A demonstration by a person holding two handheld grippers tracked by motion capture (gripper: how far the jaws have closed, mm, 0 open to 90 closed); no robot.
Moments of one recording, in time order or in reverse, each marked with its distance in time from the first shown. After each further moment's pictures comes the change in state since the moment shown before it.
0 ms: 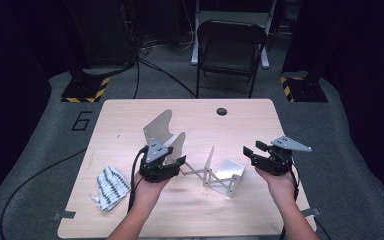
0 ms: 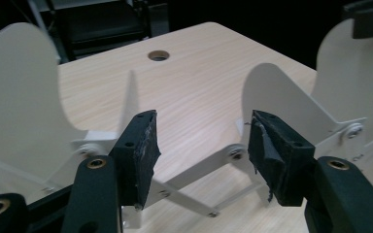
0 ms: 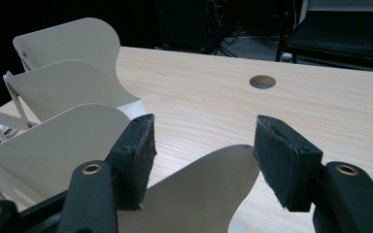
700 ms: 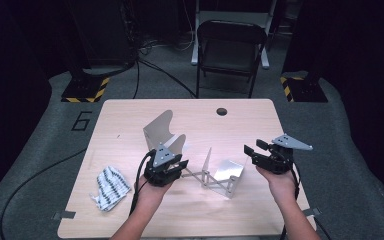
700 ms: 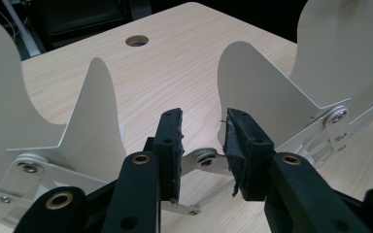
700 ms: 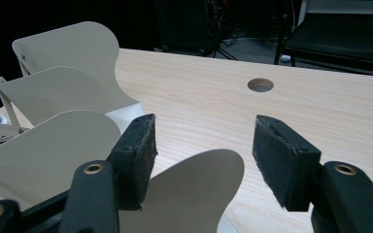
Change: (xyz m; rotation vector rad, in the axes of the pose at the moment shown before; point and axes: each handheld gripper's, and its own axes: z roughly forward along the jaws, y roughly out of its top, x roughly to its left) left arm -0.007 -0.007 0.000 0.045 -0.045 0.047; right arm -0.001 0.004 -0.001 -0.004 -0.004 -0.005
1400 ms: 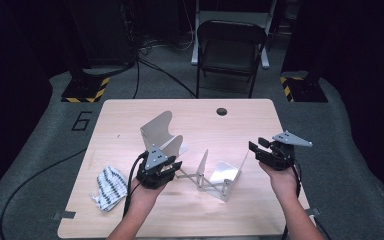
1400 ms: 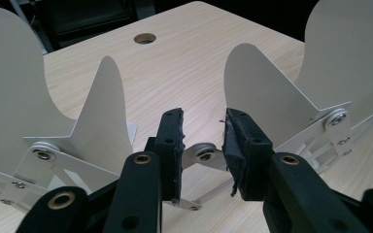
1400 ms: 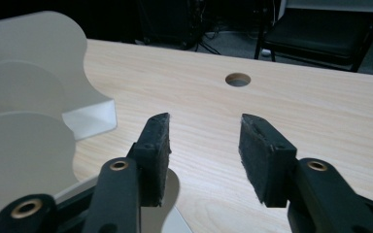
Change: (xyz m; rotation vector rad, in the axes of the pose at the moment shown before) left arm 0.006 -0.004 -0.014 0.012 0.014 0.009; right arm -0.011 0.003 0.005 0.038 -0.076 -0.015
